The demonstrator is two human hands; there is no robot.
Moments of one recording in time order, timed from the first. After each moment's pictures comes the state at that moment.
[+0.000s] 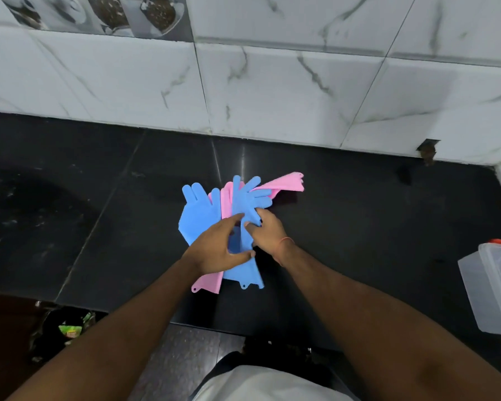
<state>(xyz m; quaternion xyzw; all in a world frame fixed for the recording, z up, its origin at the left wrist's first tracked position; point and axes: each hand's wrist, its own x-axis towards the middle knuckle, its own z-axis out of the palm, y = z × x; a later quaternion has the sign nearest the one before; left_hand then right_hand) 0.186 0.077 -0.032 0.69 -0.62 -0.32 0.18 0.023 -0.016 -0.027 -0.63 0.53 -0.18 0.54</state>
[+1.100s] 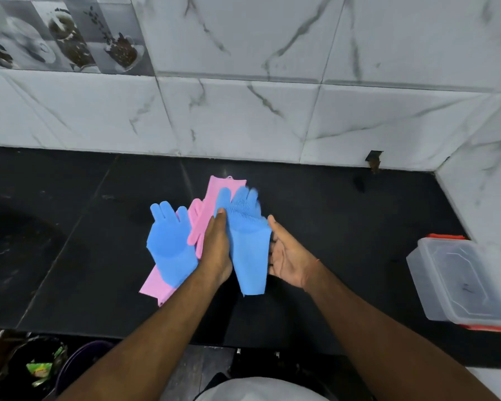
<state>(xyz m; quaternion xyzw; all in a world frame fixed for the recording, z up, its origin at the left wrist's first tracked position) 0.043 0.044 0.039 0.46 -0.13 -0.56 0.68 -0.114 -0.009 0.023 -0.34 0.39 -0.15 0.84</state>
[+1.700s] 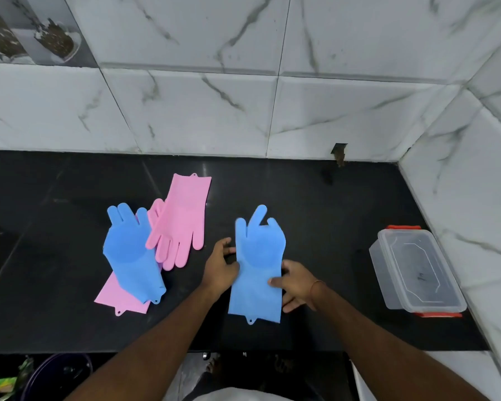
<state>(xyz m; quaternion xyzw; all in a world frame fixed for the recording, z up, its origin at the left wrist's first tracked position) -0.021 0.034 -0.051 0.71 -0.36 -0.48 0.36 -0.240 -0.004 -0.024 -0.49 0.60 -0.01 0.64</state>
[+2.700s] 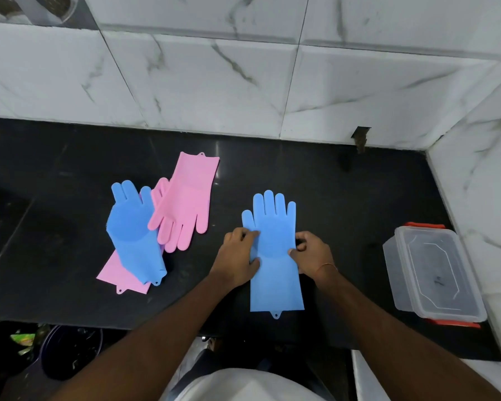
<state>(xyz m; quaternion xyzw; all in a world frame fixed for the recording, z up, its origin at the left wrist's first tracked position) -0.038 0.024 -0.061 0.71 -0.63 -0.30 0.12 -0.254 -0.052 -0.067 -0.59 0.67 -0.12 0.44</state>
